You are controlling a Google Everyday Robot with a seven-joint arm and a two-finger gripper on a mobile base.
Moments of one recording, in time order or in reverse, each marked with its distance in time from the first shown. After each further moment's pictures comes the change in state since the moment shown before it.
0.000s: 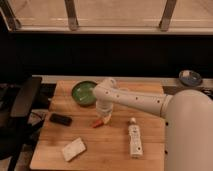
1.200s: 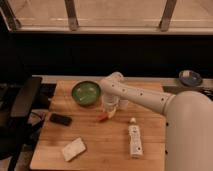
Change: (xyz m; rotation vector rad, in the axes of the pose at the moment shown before) arm 0.042 -0.006 -0.014 0.003 -0.025 0.023
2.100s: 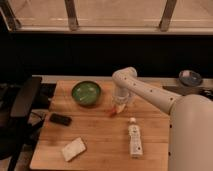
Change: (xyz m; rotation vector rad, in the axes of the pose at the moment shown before) arm 0.065 0.014 -0.018 0.013 -0.048 0.043
